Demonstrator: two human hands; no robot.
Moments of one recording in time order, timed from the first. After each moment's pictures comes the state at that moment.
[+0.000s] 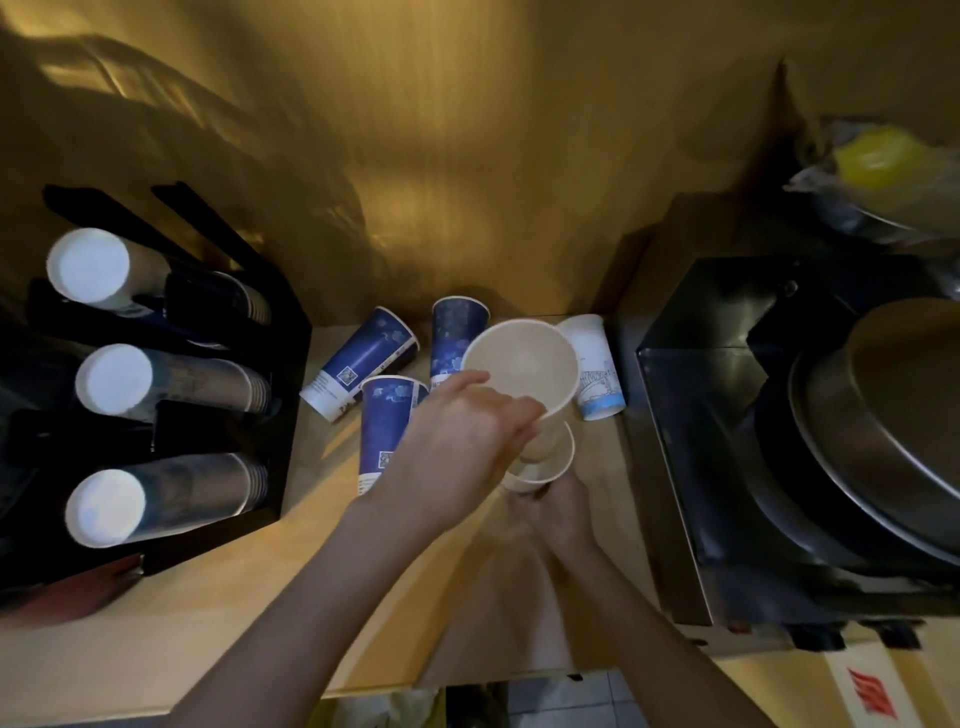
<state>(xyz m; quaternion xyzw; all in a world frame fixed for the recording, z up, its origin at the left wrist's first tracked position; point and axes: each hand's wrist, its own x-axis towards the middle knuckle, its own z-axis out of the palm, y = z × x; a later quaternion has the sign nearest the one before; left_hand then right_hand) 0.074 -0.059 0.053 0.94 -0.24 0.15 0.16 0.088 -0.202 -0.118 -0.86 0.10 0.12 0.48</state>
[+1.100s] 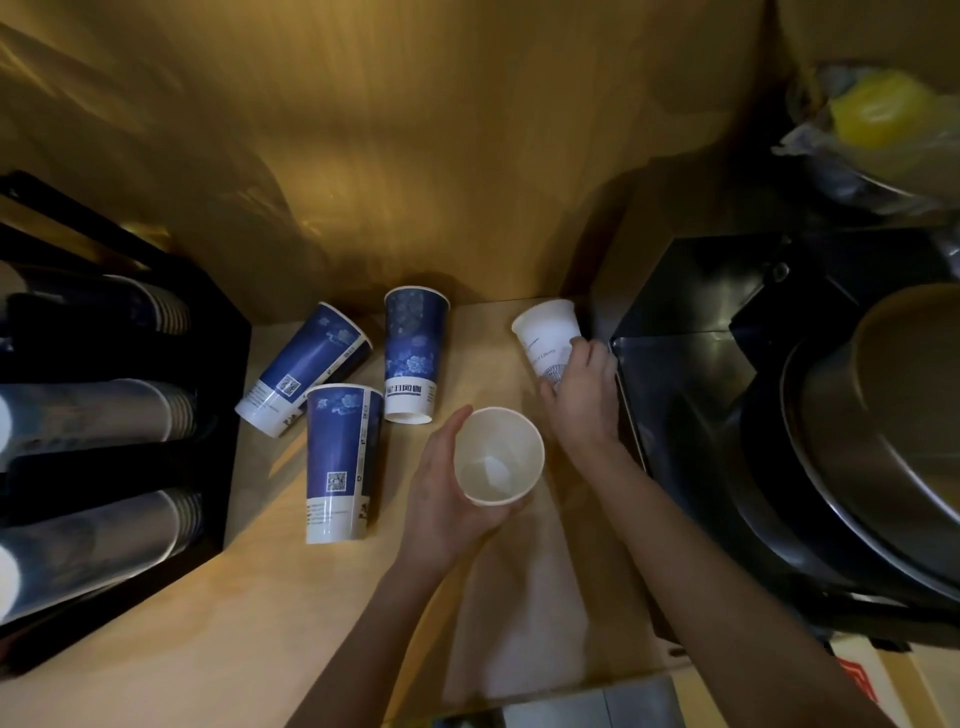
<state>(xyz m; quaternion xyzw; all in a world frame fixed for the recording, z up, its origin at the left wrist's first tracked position) 0.086 -0.094 -0.071 0.87 0.05 0.00 0.49 0.201 -0.235 -0.086 -0.98 0.05 -0.03 0.18</state>
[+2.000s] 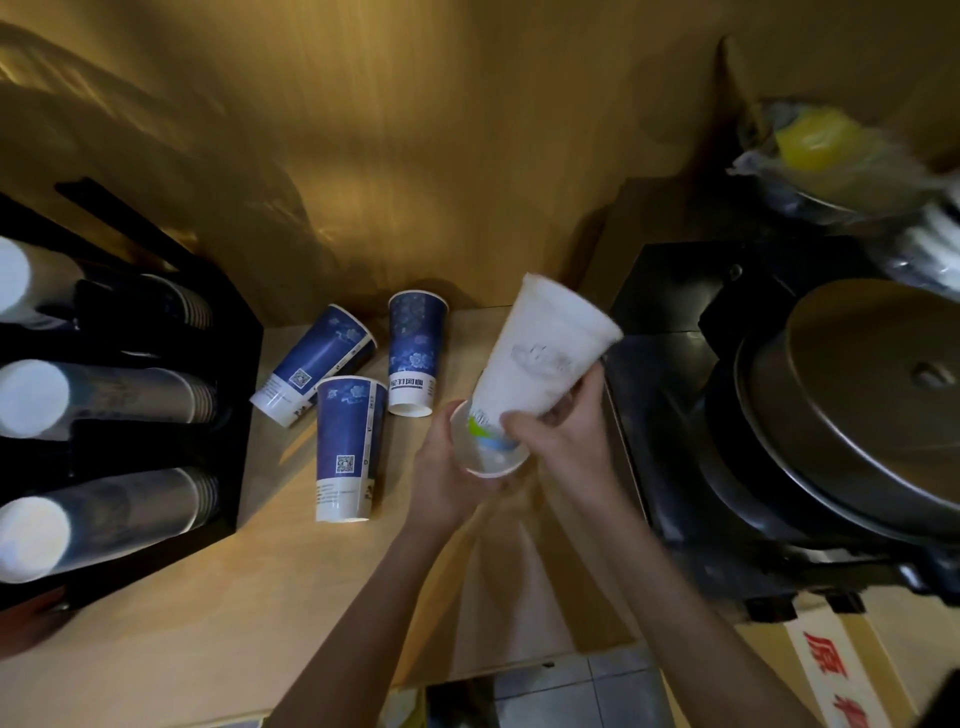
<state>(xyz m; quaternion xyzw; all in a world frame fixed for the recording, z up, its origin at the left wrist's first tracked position) 0.080 -0.100 -0.055 0.83 0.10 -0.01 0.55 0.105 -0.222 -0.008 -0.71 0.07 0.05 0.70</state>
